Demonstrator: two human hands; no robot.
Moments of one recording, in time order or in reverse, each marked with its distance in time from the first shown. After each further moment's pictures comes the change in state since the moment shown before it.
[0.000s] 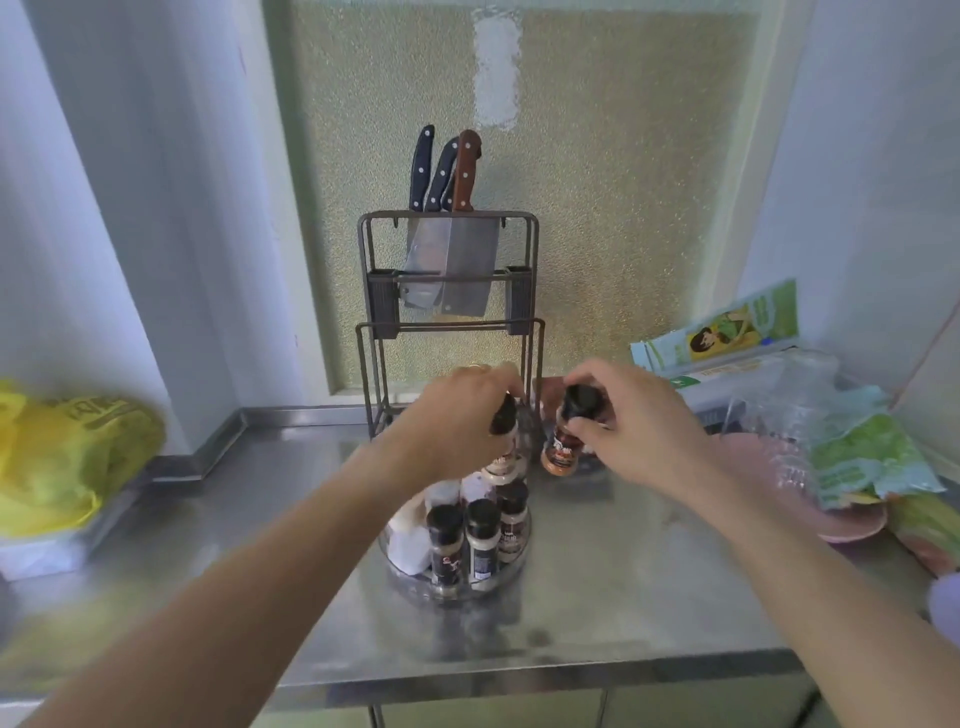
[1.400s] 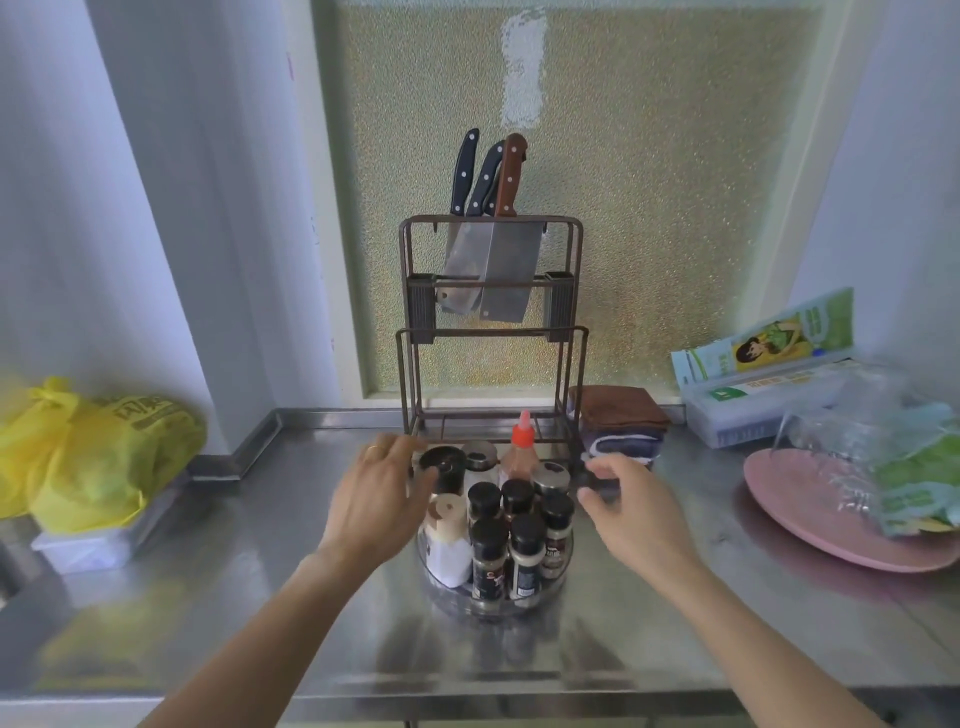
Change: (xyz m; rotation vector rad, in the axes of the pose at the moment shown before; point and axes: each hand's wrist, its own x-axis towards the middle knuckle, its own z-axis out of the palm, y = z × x) left_hand -0.085 -0.105 0.053 -0.053 0.203 -0.491; right_hand -0.011 0.008 0.111 0.184 -0.018 0.263
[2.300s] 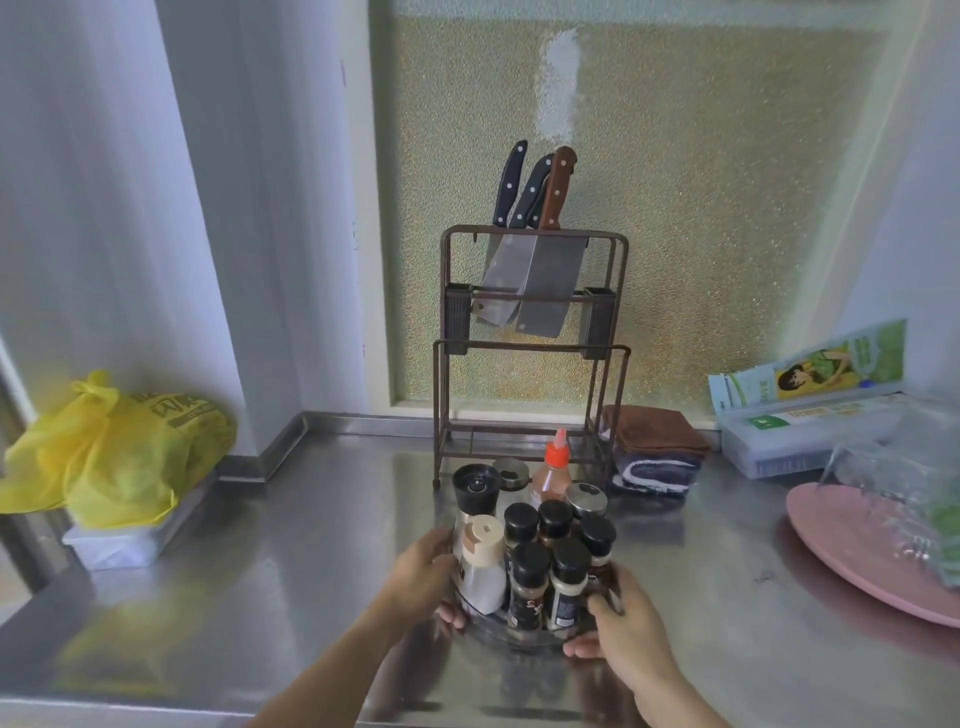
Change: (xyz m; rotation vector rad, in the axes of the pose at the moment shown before) left_hand -0.030 -0.036 0.064 -0.763 -0.522 -0.551; right_hand -0.051 0.009 0.089 0.660 -0.175 0.477
